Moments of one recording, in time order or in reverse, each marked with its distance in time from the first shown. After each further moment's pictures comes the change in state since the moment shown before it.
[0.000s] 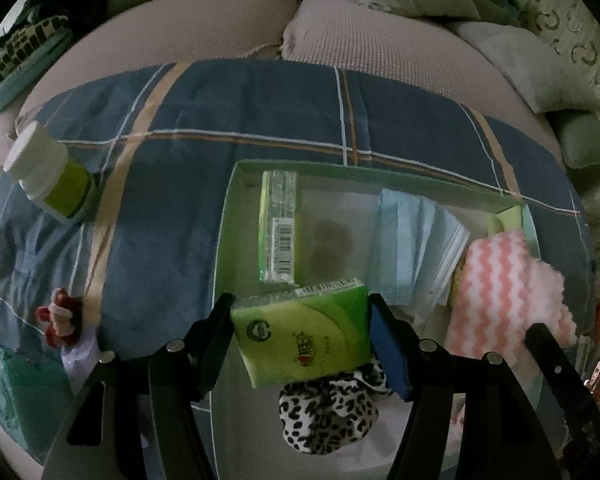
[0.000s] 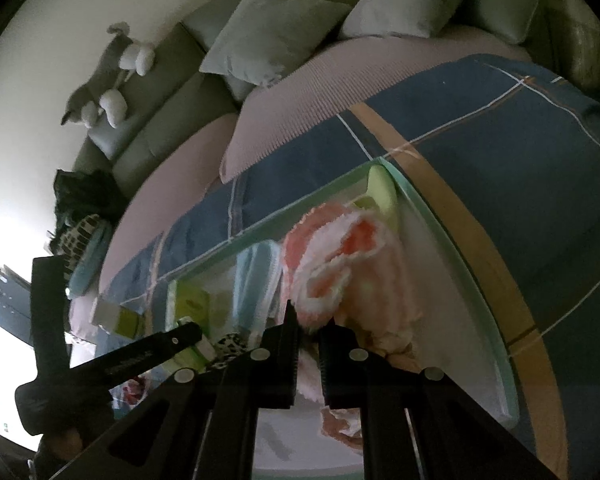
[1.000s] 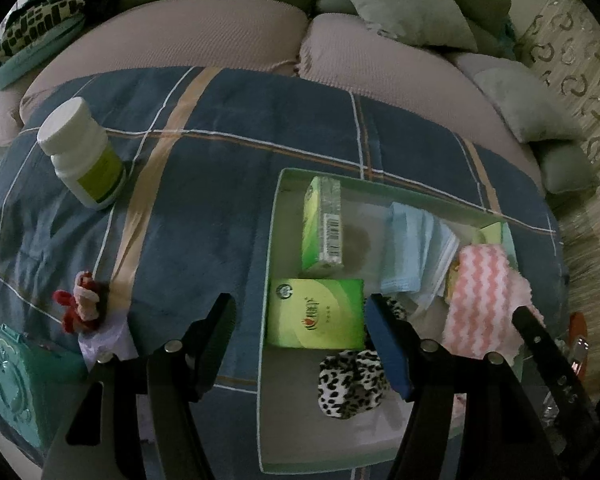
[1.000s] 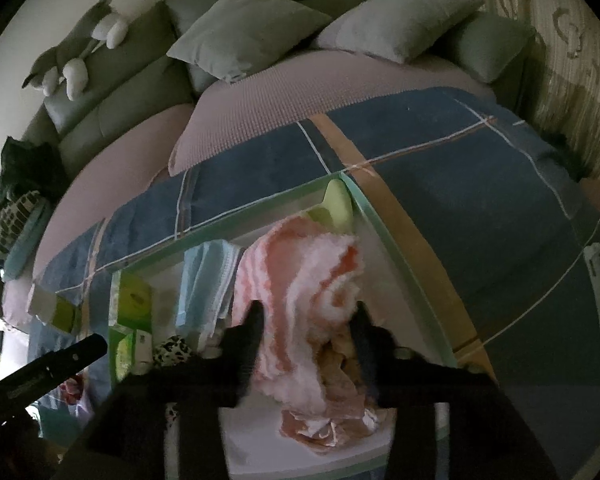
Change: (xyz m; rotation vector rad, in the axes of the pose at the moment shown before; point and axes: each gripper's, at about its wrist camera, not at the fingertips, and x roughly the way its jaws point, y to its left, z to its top) left arm -0.037 0.042 -0.013 -0.061 -0.056 -0.077; right arm -0.009 0.028 0.002 -0.107 -0.035 -0.280
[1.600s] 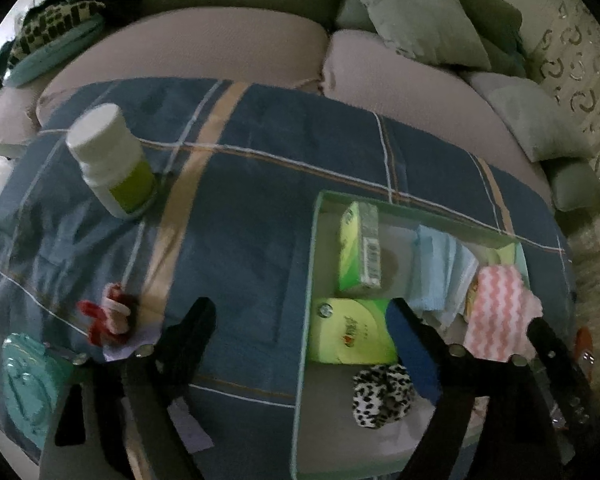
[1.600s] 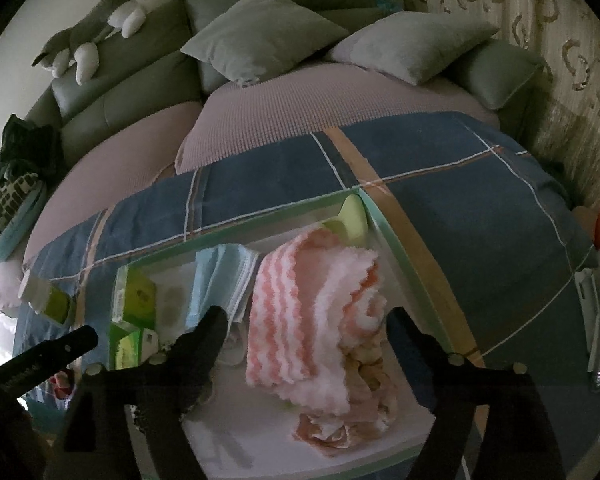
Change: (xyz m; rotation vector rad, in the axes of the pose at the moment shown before) left arm -0.010 0.025 0.007 -0.028 -0.071 0.041; right arm -0.007 0.022 0.000 -0.057 -0.044 -0.026
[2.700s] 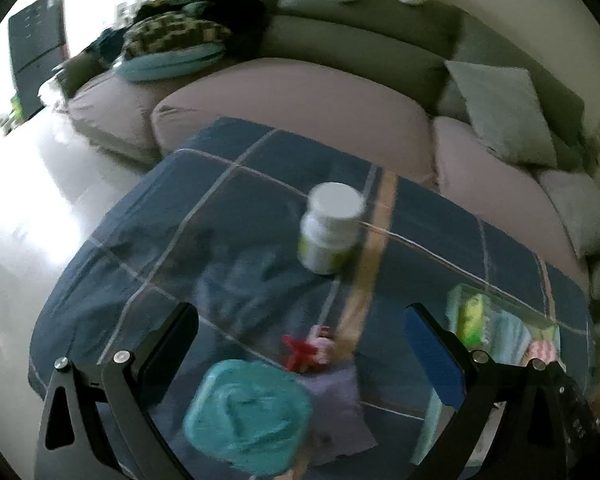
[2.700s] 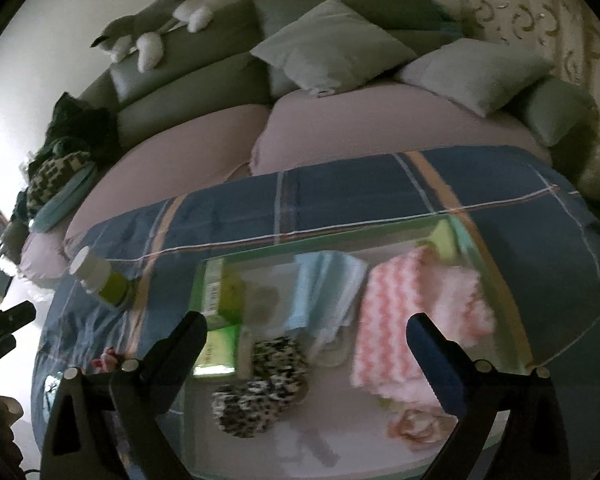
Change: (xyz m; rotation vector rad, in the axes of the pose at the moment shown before) left arm -0.101 0.147 -0.001 -0.232 -0.200 0.195; right arm -0.014 0.076 -0.010 -0.135 -0.028 0.168
